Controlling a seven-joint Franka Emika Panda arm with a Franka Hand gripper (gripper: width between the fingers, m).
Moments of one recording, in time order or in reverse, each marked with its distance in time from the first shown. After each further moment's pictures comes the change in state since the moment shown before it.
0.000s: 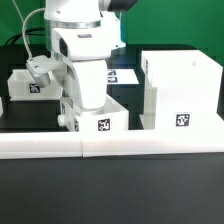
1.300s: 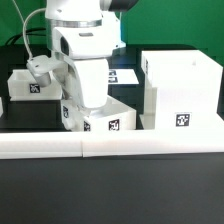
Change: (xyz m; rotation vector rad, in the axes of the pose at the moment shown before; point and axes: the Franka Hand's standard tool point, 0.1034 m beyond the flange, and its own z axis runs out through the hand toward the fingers) arm 0.000 0.000 0.001 -0.011 -0.001 0.000
